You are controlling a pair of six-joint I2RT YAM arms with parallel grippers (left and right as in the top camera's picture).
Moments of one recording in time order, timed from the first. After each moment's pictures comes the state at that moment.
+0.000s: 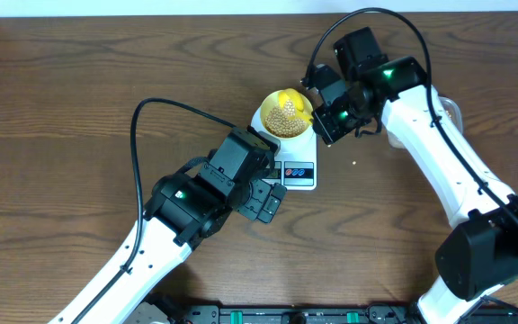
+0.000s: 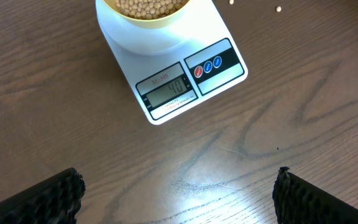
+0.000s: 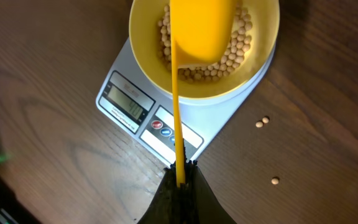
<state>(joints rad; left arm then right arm) -0.67 1.22 1.13 -0.95 -0.04 -0.11 0.39 1.83 1.66 -1.09 -0.31 -0.17</state>
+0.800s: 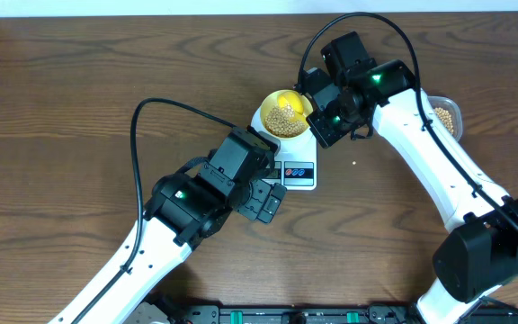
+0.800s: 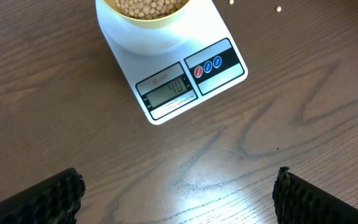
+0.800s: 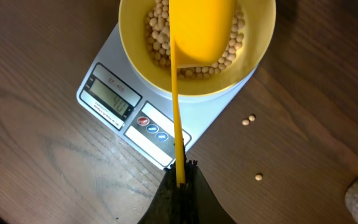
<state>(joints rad) -0.67 1.22 1.13 -0.95 -0.04 -0.11 0.43 1.83 1.66 -1.09 -0.21 -0.18</state>
